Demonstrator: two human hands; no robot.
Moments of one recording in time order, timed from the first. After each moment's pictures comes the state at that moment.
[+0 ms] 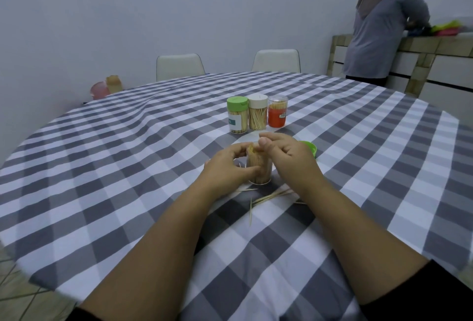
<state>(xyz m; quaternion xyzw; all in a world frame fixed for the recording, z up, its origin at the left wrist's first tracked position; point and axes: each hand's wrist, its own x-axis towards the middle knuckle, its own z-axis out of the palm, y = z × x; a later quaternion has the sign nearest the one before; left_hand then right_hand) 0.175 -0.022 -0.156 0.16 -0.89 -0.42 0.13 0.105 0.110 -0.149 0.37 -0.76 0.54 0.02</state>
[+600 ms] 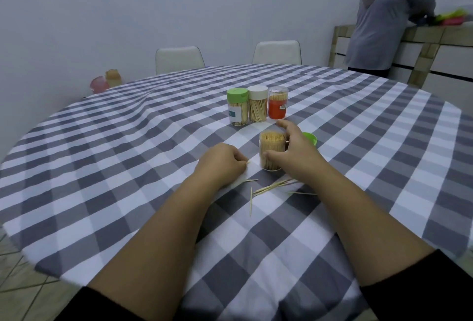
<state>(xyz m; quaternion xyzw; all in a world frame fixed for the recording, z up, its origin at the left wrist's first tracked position) 0.168 -0.026 -0.153 0.25 -0.93 -0.26 0.06 0.093 0.117 -0.150 0.29 -0.83 0.48 -0.07</state>
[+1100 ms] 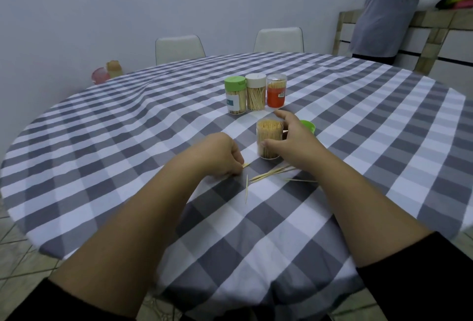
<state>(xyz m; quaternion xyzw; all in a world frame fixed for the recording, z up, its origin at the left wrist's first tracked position) 0.189 -0.015 -0.126 0.20 -0.95 -0.23 -0.06 0.094 0.121 -0.147 0.29 -0.82 0.49 -0.10</state>
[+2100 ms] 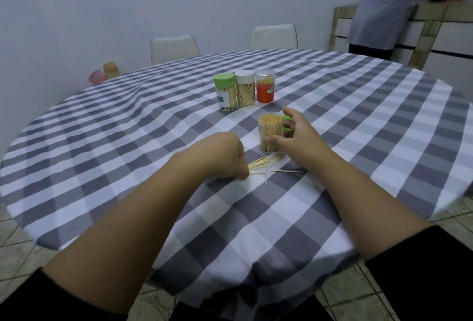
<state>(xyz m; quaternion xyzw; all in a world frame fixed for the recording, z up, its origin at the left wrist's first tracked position) 0.190 0.021 -0.124 0.17 -0.97 -0.15 -0.09 0.086 0.152 -0.161 0.27 -0.79 0.54 -0.10</state>
